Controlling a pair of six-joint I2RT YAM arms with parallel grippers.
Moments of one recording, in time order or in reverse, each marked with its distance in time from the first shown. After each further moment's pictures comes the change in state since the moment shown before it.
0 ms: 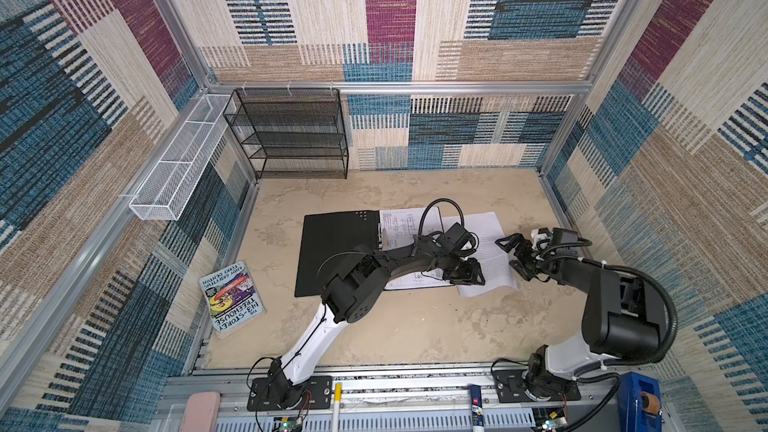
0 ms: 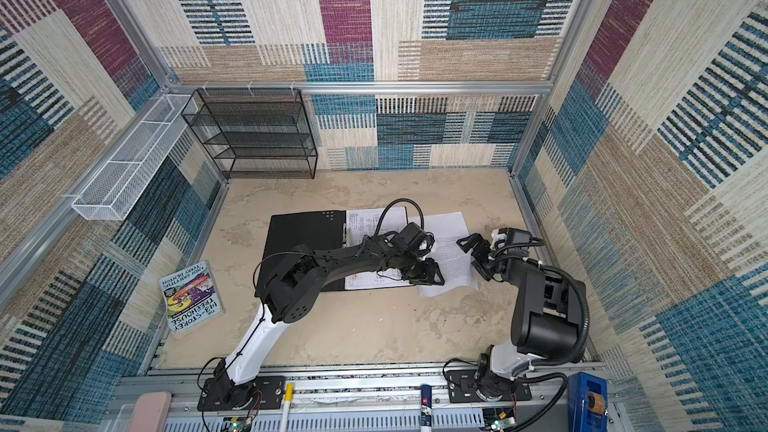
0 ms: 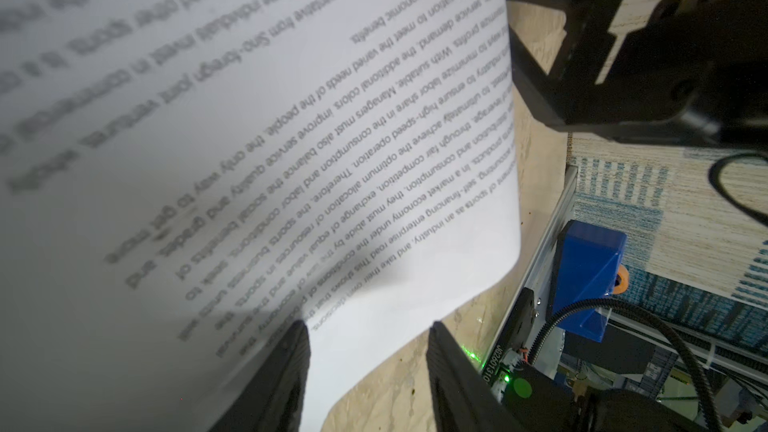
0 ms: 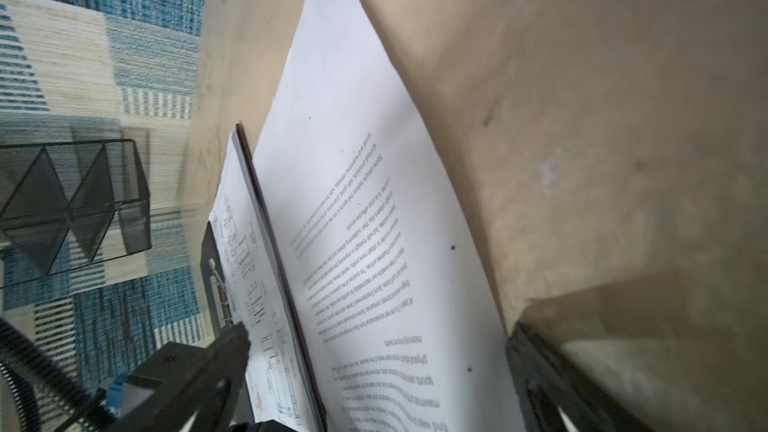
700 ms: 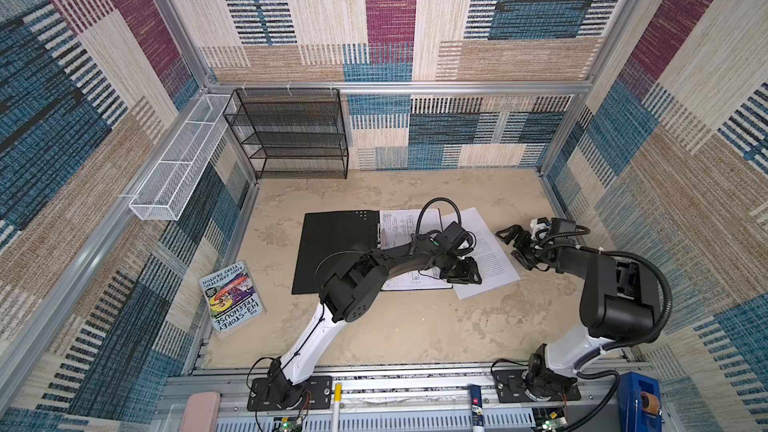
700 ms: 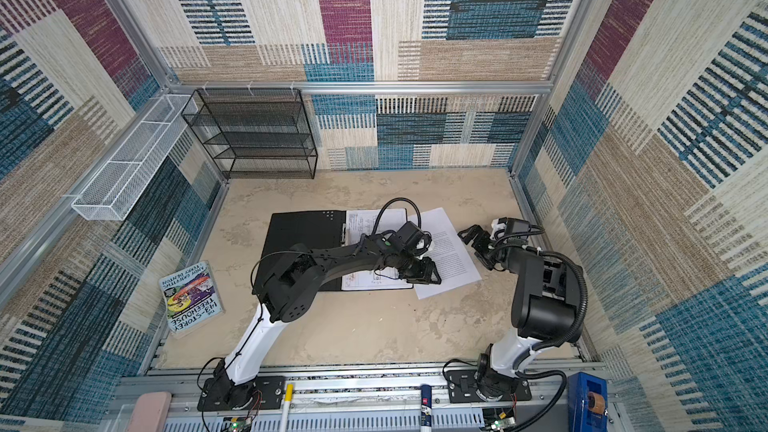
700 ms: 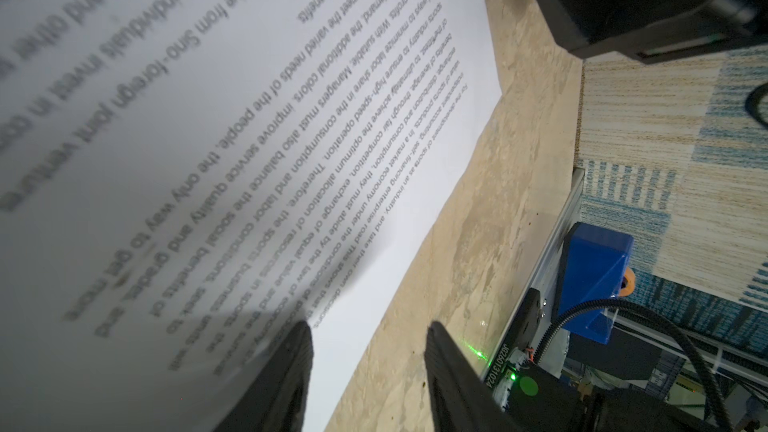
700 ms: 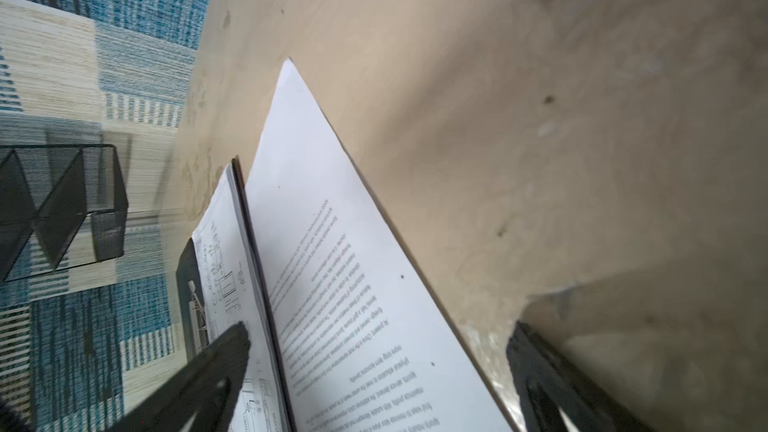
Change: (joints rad) left arm 0.014 -0.007 -0.014 -0.016 -0.003 0.014; right arm 0.003 0.042 0.077 -0.026 0.111 -0.066
